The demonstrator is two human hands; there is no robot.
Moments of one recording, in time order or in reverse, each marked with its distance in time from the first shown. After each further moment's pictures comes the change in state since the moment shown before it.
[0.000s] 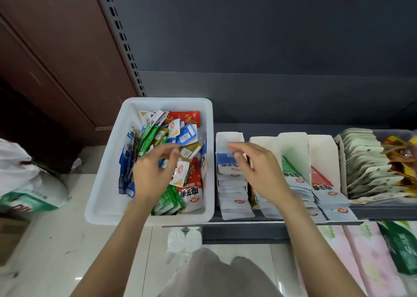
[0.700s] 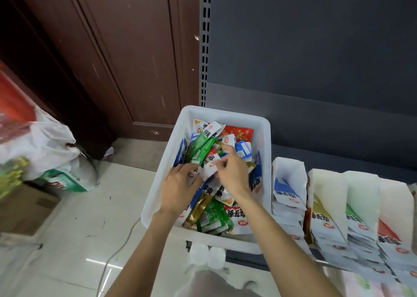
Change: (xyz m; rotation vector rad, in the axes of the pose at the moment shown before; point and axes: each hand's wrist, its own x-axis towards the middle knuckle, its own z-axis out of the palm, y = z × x) left_hand -0.003 -0.090 -0.030 0.202 -0.159 -0.320; right_hand 0.095 -0.074 0.170 0.072 -0.124 0.327
